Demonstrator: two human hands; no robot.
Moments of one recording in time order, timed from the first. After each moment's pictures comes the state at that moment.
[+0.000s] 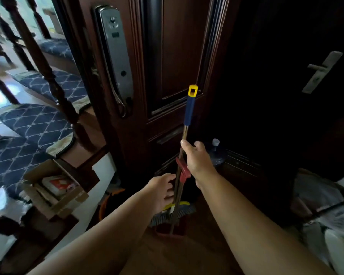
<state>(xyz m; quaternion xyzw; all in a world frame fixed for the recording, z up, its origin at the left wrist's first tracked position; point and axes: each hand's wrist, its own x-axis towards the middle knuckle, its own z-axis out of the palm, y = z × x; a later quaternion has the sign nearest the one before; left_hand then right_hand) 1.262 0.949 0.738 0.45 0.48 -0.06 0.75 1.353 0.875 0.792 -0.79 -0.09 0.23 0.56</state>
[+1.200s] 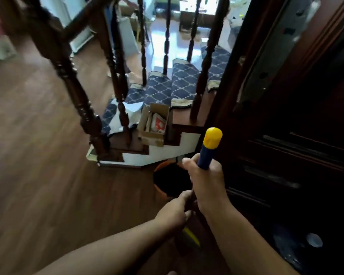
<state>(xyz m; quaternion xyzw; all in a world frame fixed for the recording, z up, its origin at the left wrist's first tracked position) 1.269 0.880 0.672 0.62 0.62 0.08 0.47 1.351 0.907 0.793 -0.59 -0.44 0.50 0.45</state>
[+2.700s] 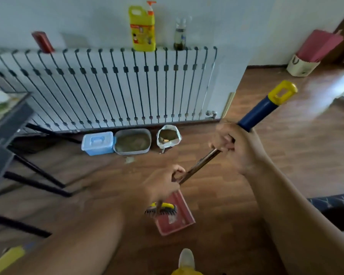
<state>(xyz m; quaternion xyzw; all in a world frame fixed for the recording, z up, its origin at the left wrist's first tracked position) 0.656 0.543 0.702 0.10 0.90 0.35 0.23 0.656 0.747 0.829 0.06 -0.61 0.79 -0.03</state>
